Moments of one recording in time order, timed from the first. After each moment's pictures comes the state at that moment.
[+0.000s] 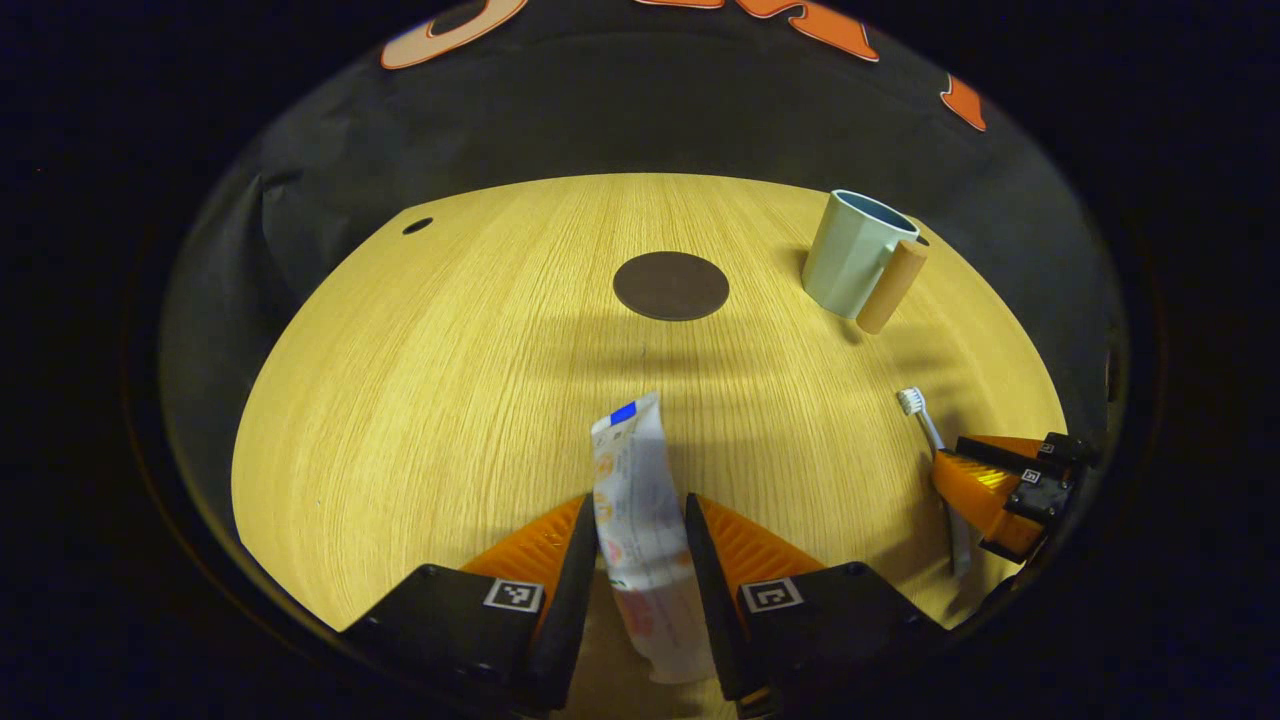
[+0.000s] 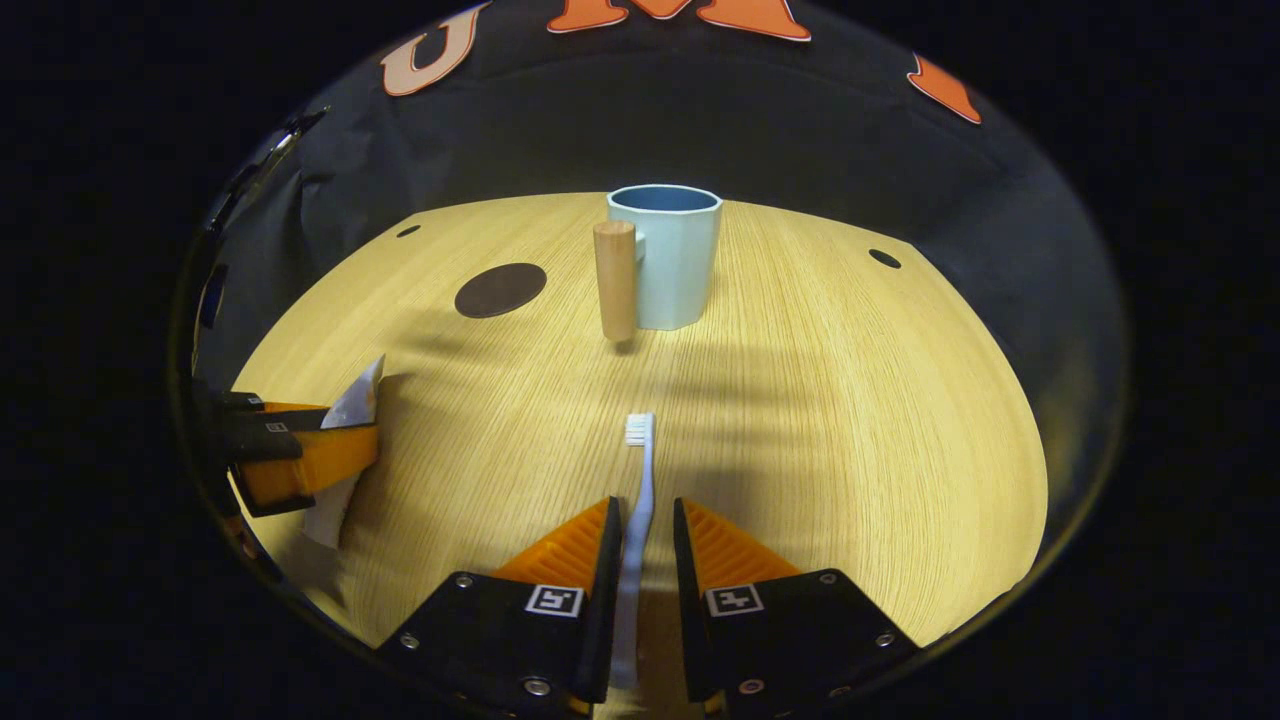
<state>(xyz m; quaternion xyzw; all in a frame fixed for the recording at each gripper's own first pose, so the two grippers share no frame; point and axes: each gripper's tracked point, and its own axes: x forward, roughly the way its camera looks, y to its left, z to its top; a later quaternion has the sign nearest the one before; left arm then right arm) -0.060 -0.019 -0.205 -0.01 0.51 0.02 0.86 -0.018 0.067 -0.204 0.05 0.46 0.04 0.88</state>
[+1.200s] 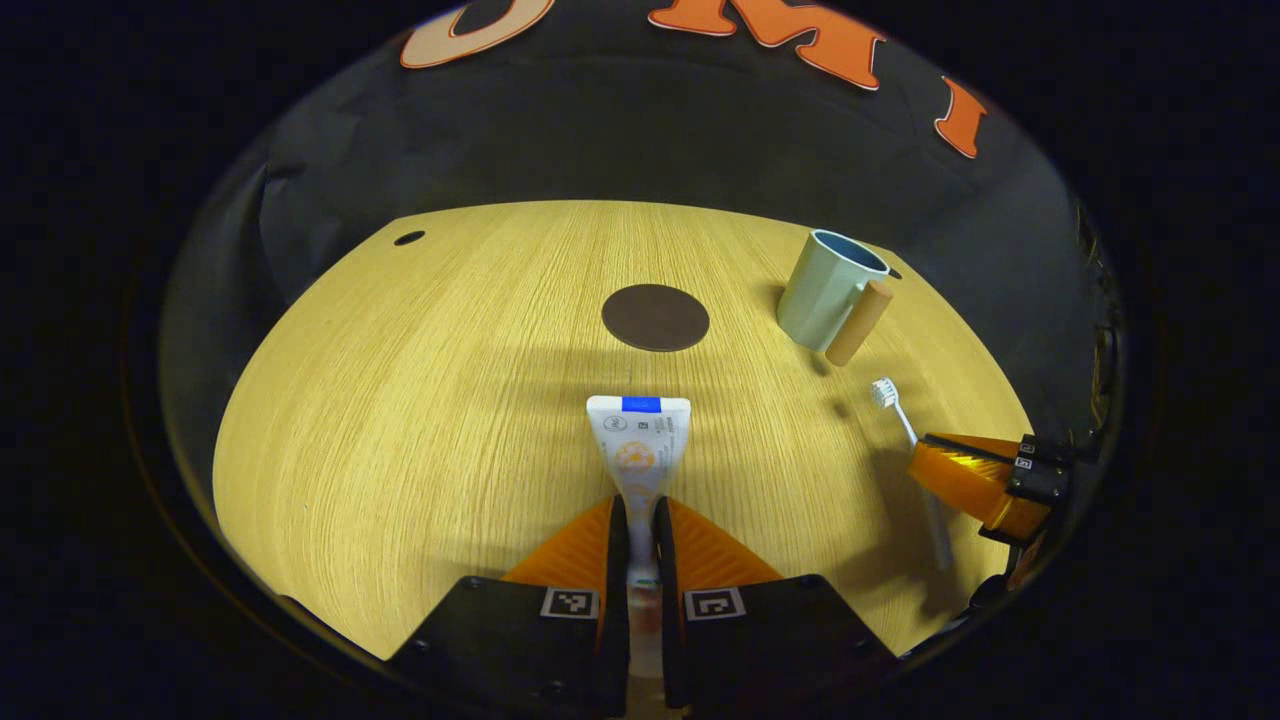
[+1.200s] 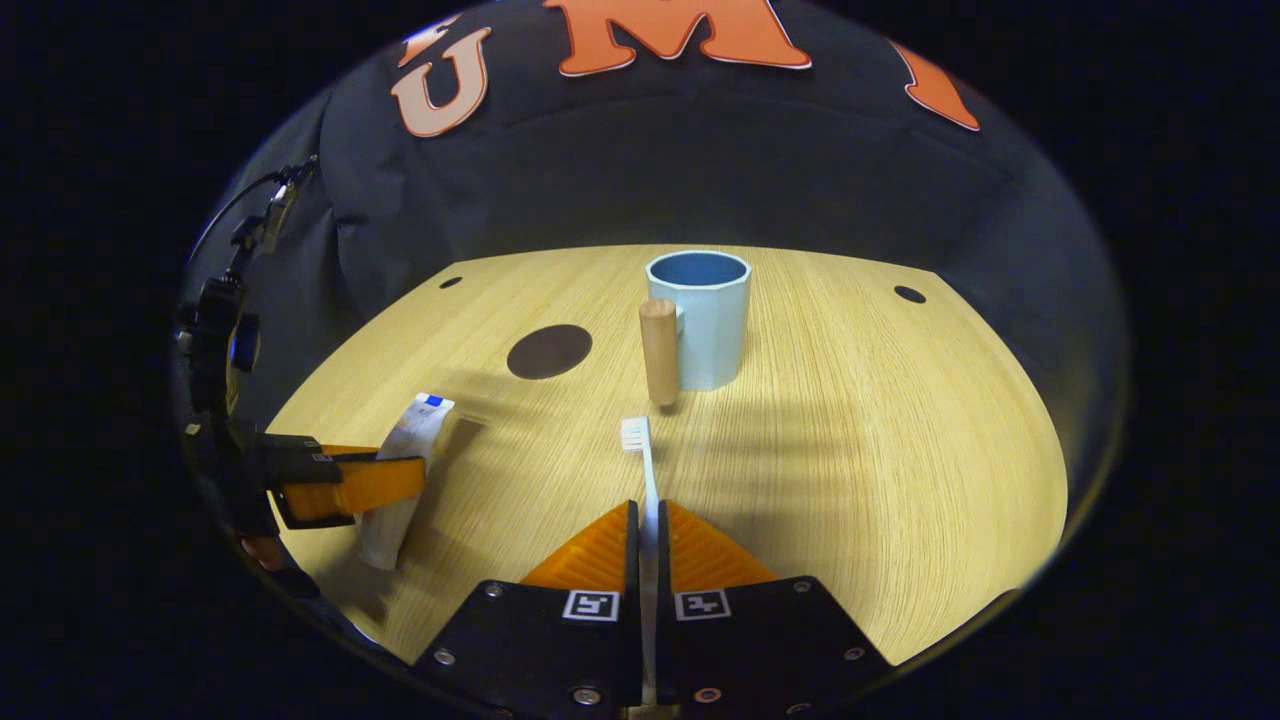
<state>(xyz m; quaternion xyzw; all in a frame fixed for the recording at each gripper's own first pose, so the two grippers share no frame) -0.047 -0.025 -0.186 -0.05 0.46 -0.01 0.89 0.007 0.086 -0.180 0.10 0.39 0.09 0.91</state>
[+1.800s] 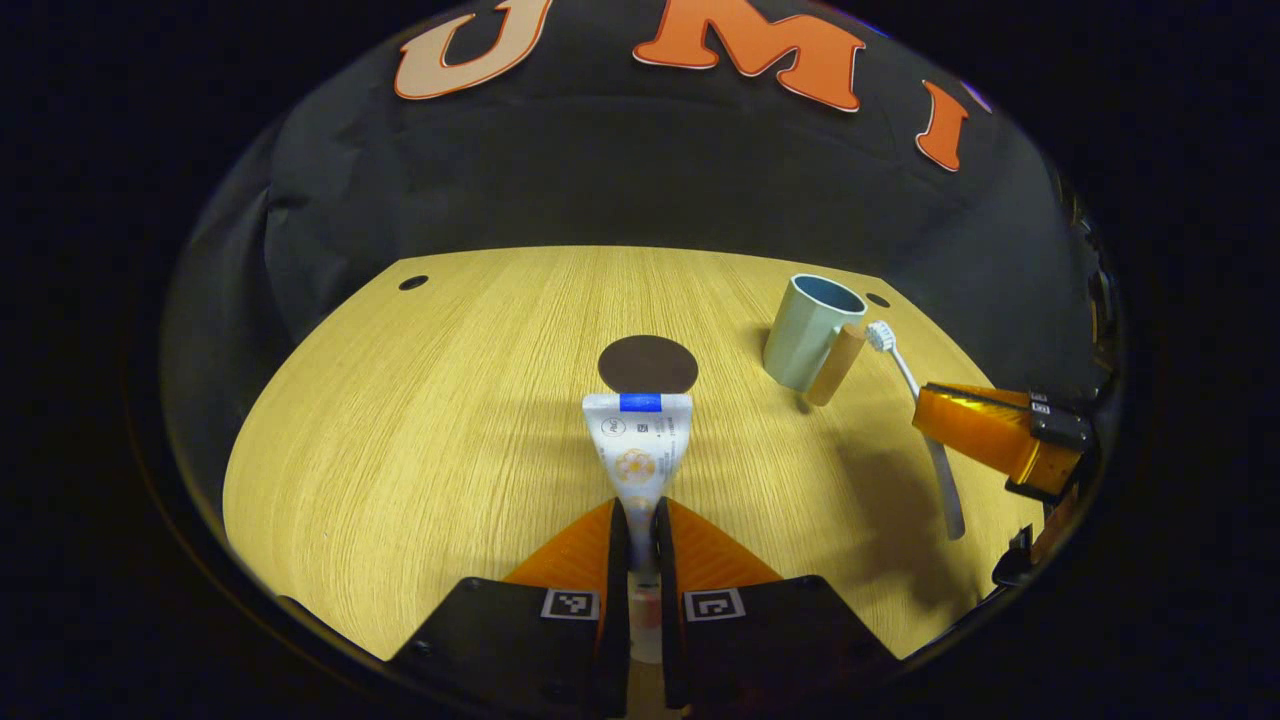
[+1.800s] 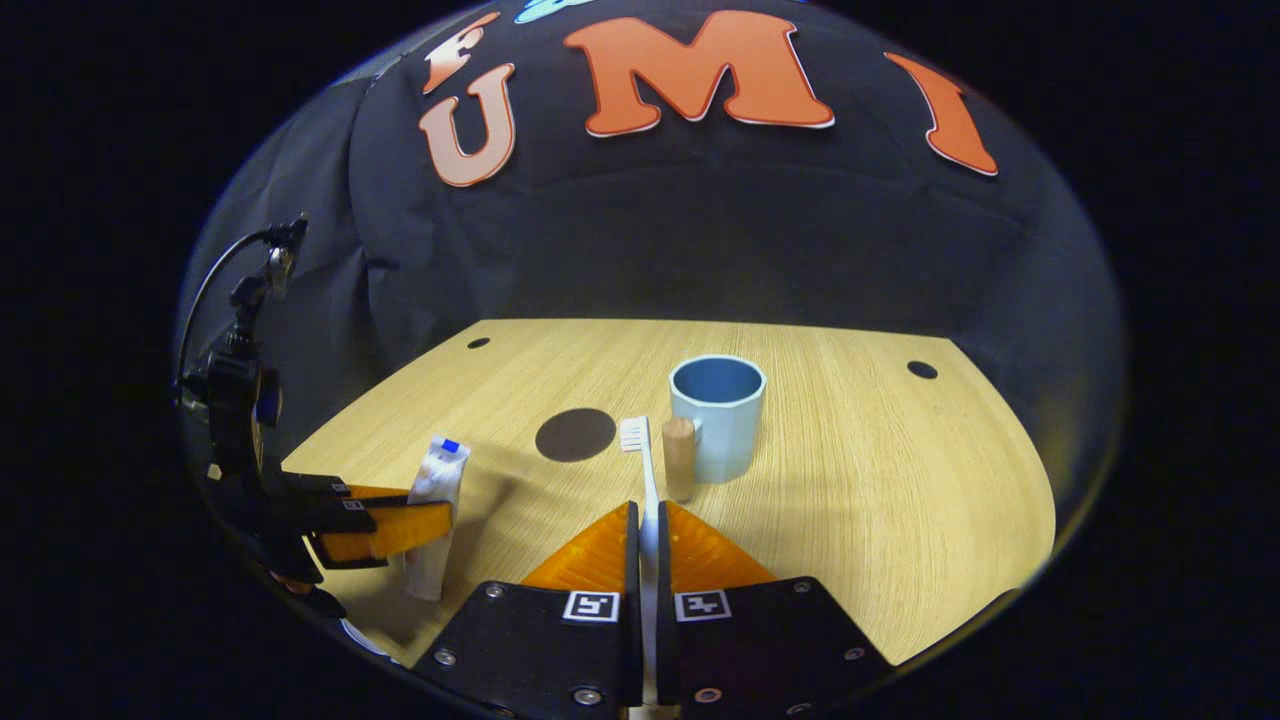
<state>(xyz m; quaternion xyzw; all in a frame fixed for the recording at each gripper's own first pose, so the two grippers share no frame) -0.034 -0.026 -0.158 -0.04 0.41 -0.01 0.91 0.047 0.081 -0.136 0.10 0.29 0.11 0.95</state>
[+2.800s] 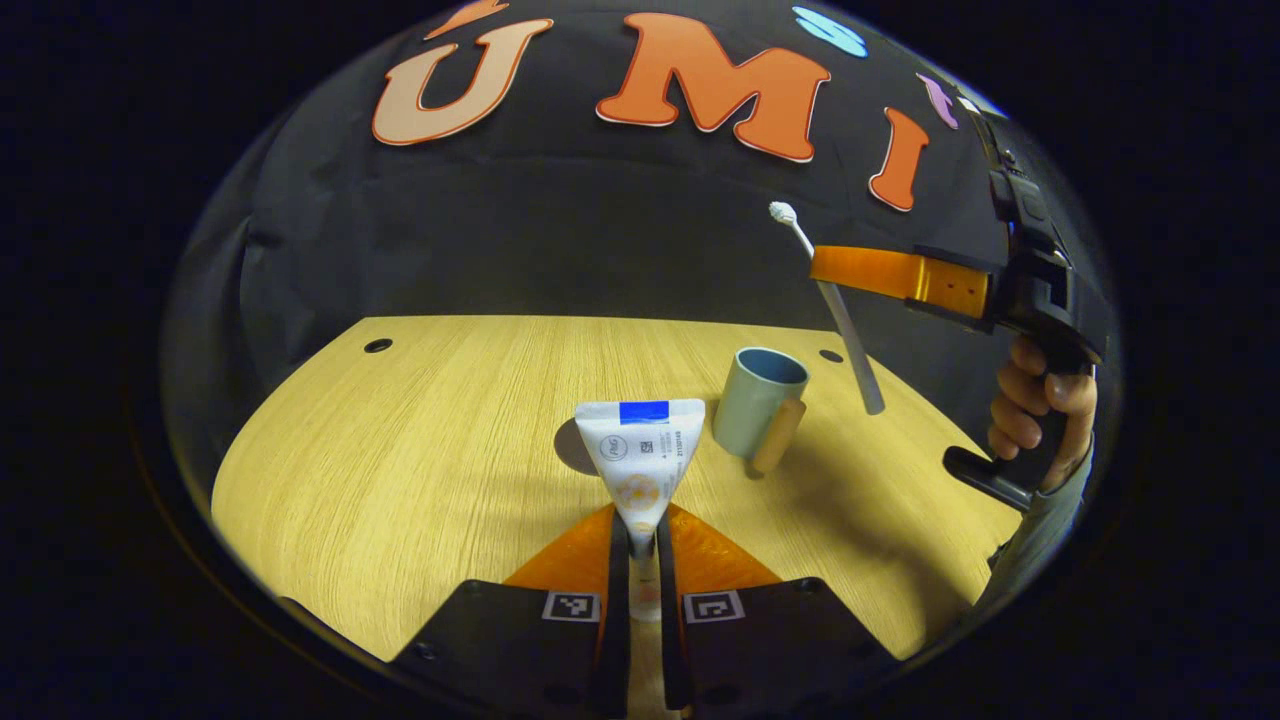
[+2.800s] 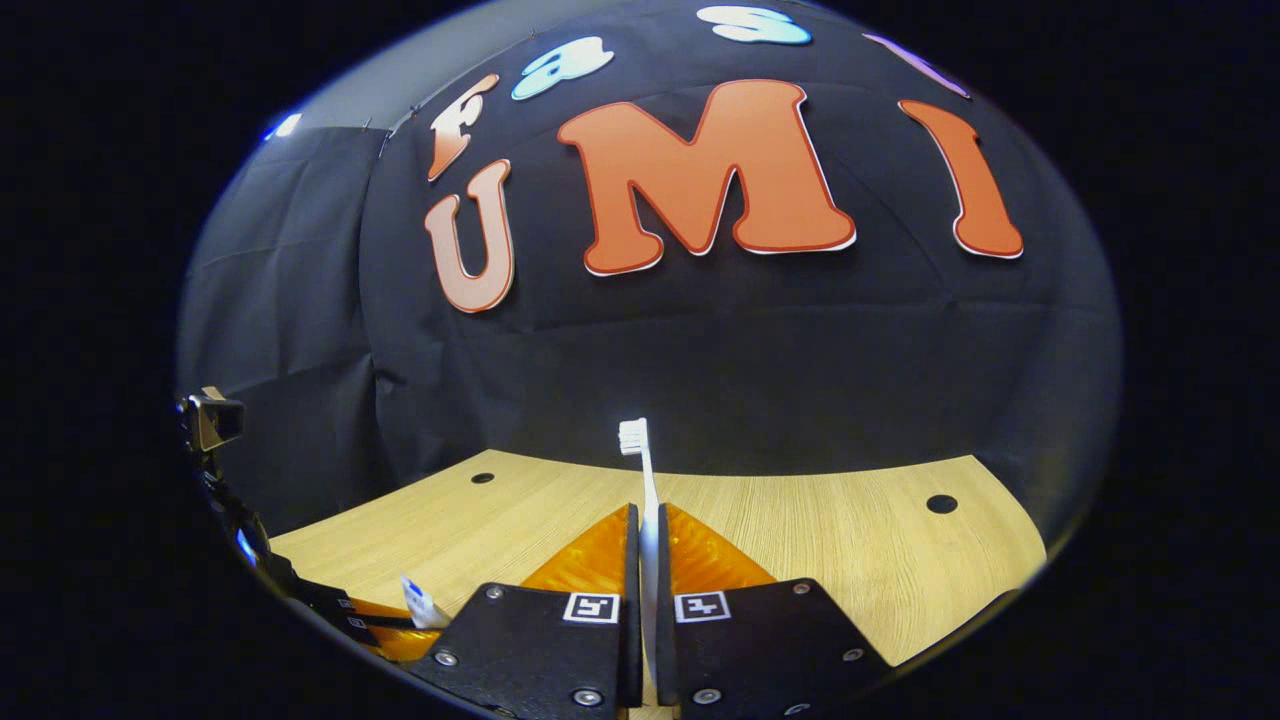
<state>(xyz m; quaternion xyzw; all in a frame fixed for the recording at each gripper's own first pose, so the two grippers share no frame) -0.002 -0.034 -0.123 -0.05 0.31 -0.07 0.95 0.166 0.054 -0.038 0.13 0.11 0.11 0.98</state>
